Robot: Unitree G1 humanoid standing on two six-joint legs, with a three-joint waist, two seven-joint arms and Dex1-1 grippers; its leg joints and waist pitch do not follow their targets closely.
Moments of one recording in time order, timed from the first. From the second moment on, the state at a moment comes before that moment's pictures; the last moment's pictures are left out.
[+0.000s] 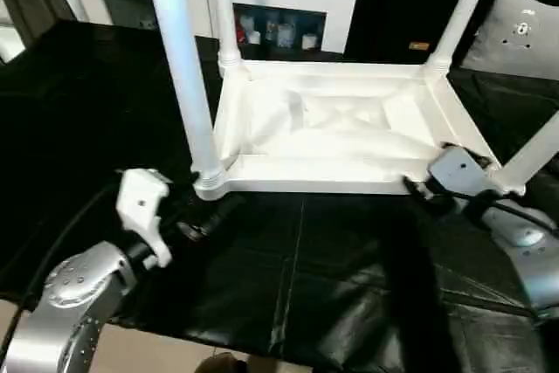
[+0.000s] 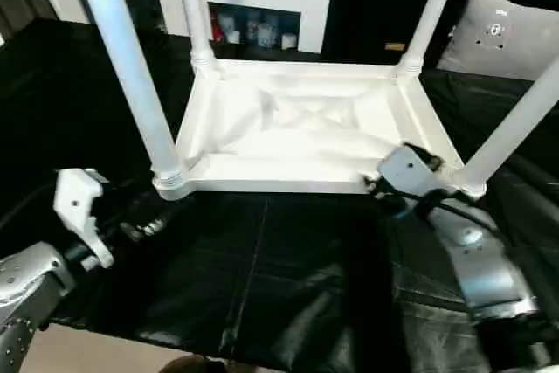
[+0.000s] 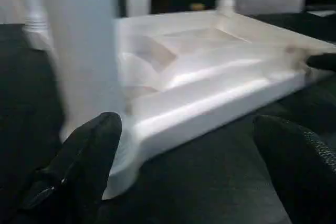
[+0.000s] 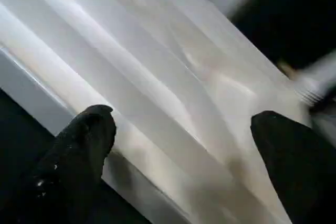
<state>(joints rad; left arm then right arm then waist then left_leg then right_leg) 0.08 0.39 0.07 -0.37 -0.38 0.38 -0.52 -0.21 -0.54 0.06 0.11 0.00 0.10 0.42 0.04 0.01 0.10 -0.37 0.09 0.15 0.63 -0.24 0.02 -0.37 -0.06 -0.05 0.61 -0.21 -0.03</state>
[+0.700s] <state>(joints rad) -0.26 0.35 0.10 0.06 -0.37 0.25 -0.55 -0.14 -0.39 0.02 0.00 0.23 0.47 0.44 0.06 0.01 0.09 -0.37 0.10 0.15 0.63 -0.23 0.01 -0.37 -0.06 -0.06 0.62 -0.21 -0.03</state>
